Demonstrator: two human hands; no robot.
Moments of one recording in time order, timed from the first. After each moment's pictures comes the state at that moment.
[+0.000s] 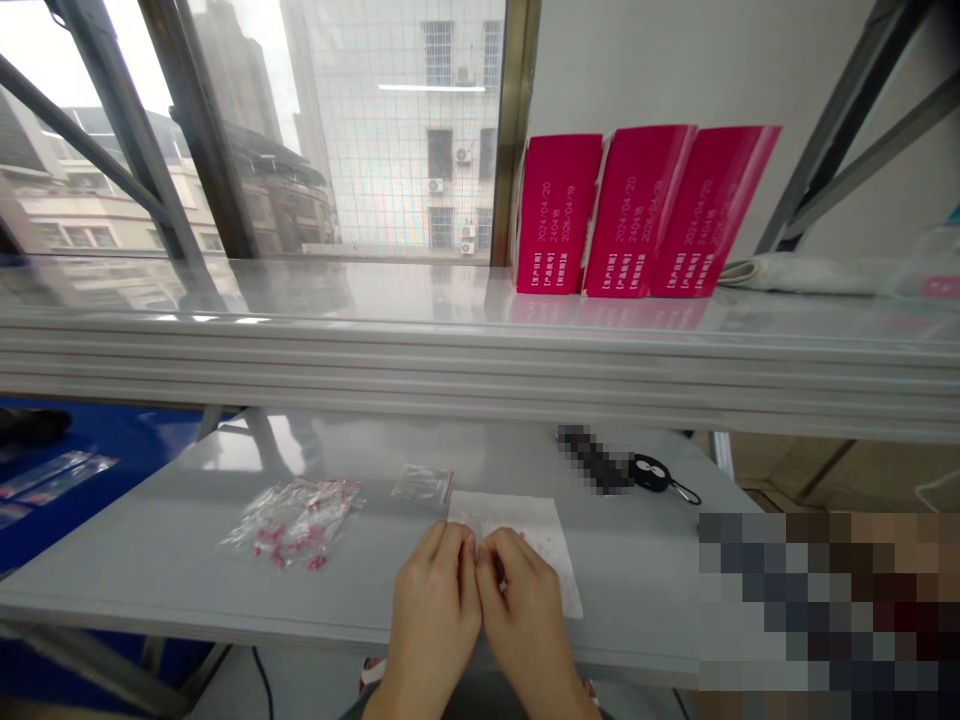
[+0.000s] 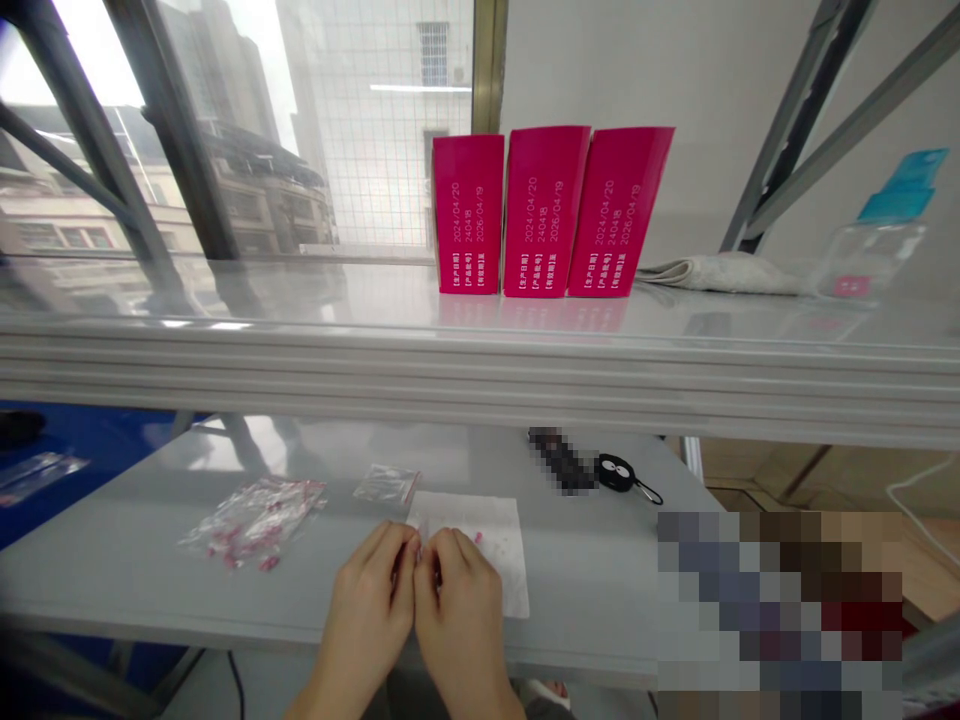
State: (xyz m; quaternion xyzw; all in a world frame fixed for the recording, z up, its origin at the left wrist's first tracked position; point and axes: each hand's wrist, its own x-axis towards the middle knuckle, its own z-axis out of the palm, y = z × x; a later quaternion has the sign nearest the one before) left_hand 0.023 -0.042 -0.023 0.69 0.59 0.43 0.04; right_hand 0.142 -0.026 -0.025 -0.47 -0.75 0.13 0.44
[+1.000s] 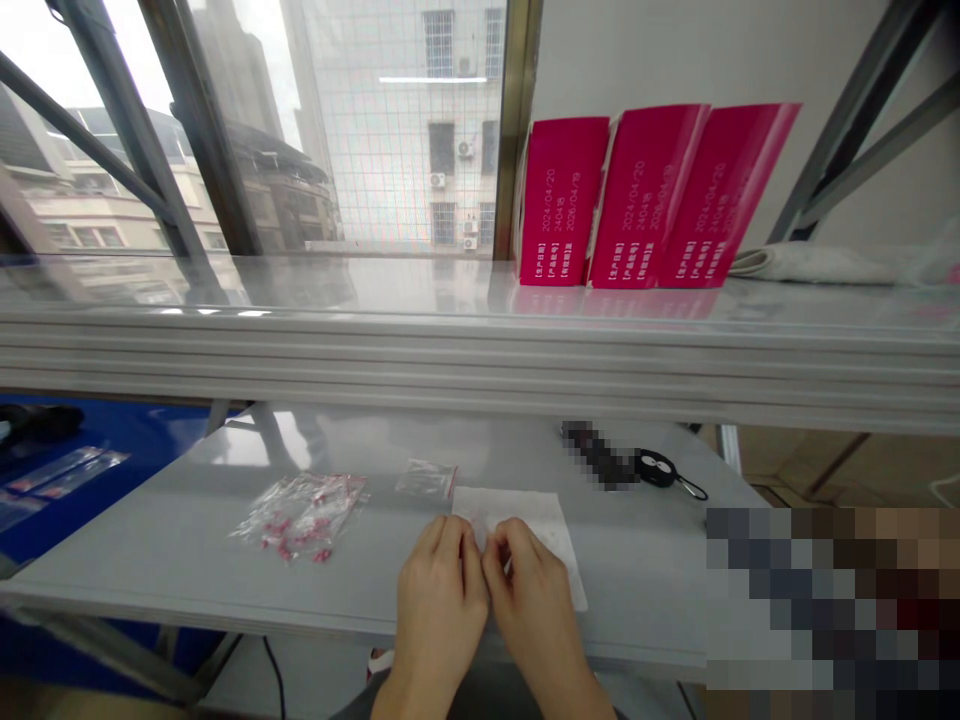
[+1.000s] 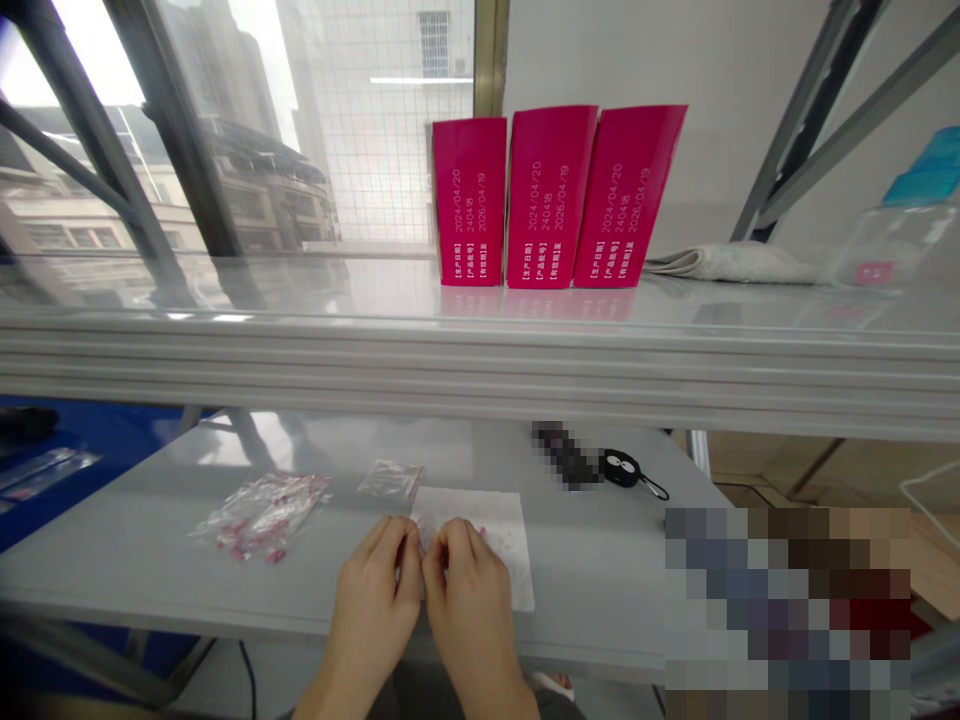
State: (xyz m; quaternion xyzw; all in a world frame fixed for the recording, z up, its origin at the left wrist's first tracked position) left_hand 0.027 -0.042 -0.020 0.66 0.63 0.42 0.03; right_hand 0.146 -0.022 -0.027 -0.47 -0.76 0.07 0.44
